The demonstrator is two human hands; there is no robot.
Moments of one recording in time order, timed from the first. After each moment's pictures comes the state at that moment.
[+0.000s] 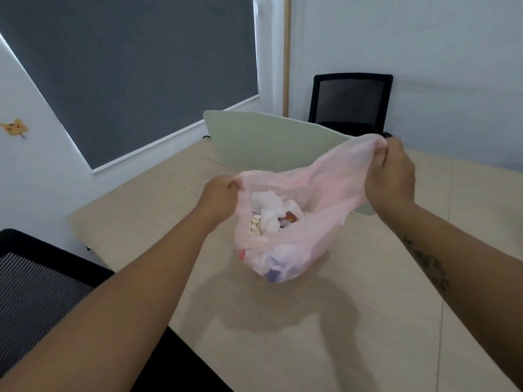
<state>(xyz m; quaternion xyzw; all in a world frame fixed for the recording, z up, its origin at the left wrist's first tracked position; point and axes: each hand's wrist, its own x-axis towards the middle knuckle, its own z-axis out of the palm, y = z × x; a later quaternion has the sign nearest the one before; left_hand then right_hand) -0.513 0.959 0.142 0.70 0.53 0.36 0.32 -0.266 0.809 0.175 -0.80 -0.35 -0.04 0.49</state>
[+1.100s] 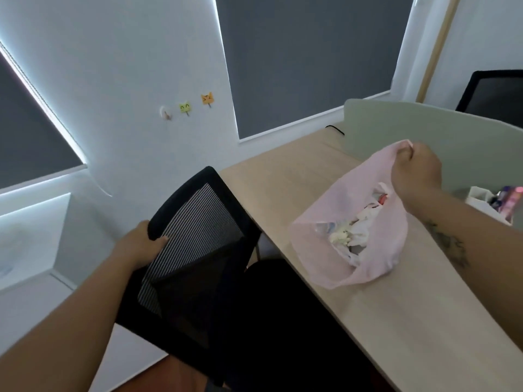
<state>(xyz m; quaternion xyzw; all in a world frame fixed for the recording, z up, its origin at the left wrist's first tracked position) -1.012 0.844 0.112 0.54 0.81 0.13 0.18 -0.515 0.881 0.173 -0.75 -0.45 0.06 0.48</state>
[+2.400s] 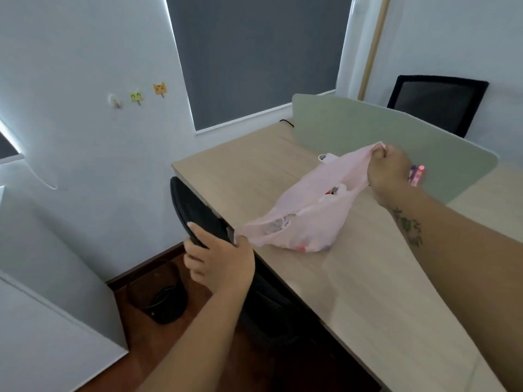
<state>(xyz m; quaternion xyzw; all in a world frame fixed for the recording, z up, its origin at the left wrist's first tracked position) -0.731 0.711 0.088 0.42 0.82 0.33 0.20 -0.461 0.784 0.176 -0.76 -0.37 0.10 0.52</state>
